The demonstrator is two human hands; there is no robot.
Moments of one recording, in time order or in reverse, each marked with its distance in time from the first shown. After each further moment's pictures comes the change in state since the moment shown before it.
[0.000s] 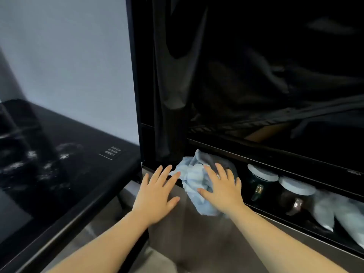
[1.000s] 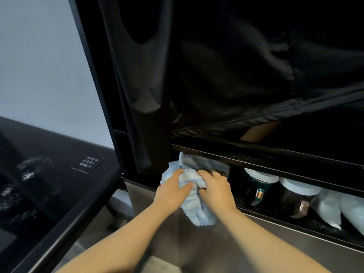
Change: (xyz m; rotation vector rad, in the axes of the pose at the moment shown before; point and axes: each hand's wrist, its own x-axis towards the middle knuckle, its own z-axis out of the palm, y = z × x) left_hand 0.091 0.046 0.009 -0.768 -0.122 -0.213; right_hand 0.040 0.006 0.012 0.186 0.196 0.046
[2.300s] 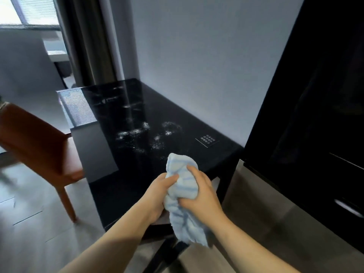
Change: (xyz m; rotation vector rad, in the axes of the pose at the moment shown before) left_hand -0.217 -0.175 -0.182 -1.085 0.374 -0.407; right_hand -0.117 -0.280 0.096 0.753 -0.489 -0.328
